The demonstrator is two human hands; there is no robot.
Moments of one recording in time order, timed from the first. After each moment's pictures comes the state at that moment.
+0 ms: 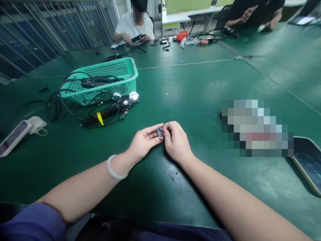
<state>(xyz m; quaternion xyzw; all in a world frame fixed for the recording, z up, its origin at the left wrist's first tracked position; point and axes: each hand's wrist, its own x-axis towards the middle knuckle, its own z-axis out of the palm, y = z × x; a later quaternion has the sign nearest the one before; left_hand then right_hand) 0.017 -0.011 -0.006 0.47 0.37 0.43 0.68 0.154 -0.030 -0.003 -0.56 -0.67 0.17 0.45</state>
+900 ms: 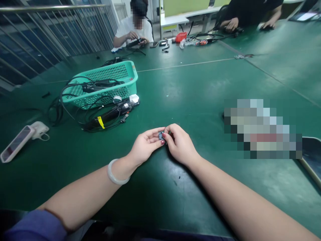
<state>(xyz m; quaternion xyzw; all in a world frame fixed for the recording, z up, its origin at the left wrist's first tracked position) 0.016 -0.009 -0.007 0.46 0.37 0.42 0.69 0.164 -0.025 -0.004 -0.53 -0.71 0.22 0.41</state>
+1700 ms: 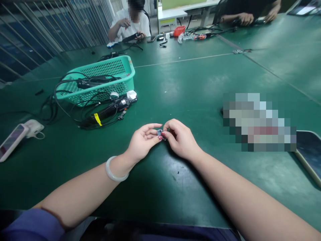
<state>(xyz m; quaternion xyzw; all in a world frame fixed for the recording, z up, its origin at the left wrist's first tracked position) 0.015 -0.013 0.000 0.49 0.38 0.43 0.66 0.175 -0.028 0.003 -0.48 -0.74 0.22 0.42</state>
